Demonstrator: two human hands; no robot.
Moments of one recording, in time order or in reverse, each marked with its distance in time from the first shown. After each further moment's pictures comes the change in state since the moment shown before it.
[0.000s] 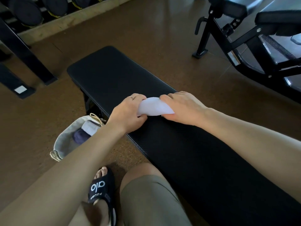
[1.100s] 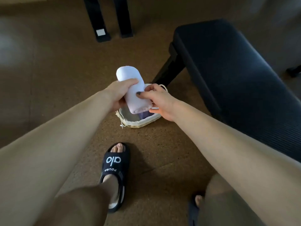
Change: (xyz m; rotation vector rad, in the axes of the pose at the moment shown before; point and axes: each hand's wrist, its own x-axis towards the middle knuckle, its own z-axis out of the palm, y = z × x) left_hand -0.156 -0.264 -0.084 -1.230 0.262 -1.106; right_hand 0.195 -0.329 0.081 1.499 -0.558 0.436
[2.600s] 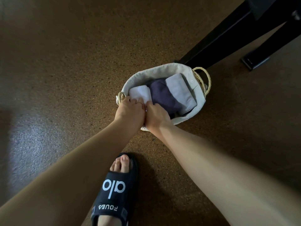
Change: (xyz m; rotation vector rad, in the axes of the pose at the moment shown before) left_hand 0.206 -0.158 -0.024 2.097 -0.005 0.455; right_hand 0.235 0.165 0.058 -1.130 0.104 -0.021
